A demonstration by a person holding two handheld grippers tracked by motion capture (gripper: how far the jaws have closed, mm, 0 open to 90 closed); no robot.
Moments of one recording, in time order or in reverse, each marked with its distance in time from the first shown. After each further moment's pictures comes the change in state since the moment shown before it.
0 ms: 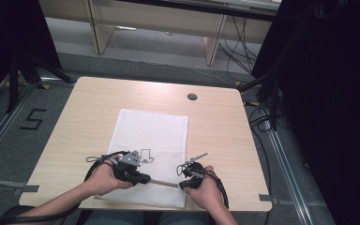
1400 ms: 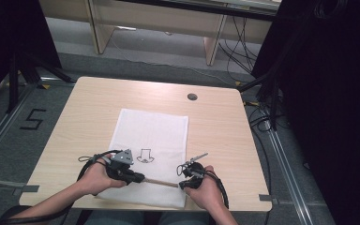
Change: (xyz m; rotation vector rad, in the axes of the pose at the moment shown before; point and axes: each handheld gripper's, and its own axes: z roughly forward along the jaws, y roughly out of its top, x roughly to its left) left arm 0.007 -0.010 -0.014 -0.001 0.015 -0.042; right arm -0.002 0.000 0.001 -0.009 0.007 -0.019
